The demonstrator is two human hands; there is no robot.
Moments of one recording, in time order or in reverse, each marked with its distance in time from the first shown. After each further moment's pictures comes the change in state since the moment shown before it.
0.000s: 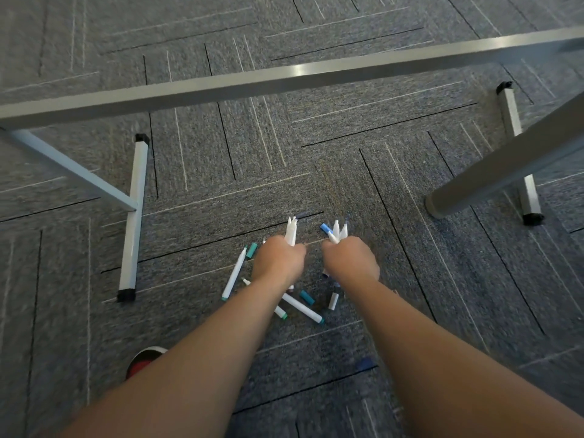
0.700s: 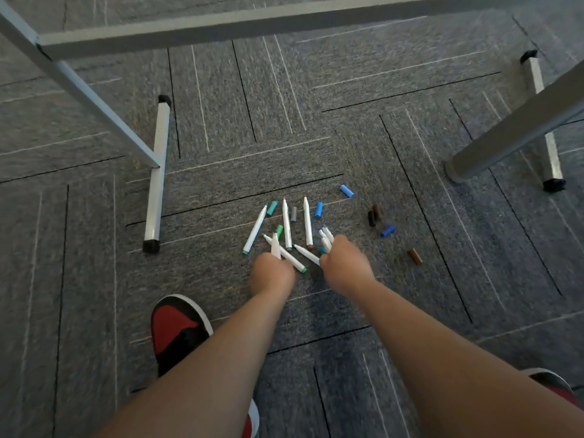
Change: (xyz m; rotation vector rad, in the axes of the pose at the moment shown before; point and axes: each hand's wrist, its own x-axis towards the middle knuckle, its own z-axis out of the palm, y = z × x) left_hand -0.033 -0.109 0.027 -0.206 0.083 -0.286; right_hand -0.066 0.031 0.060 -0.205 -0.168 -0.186
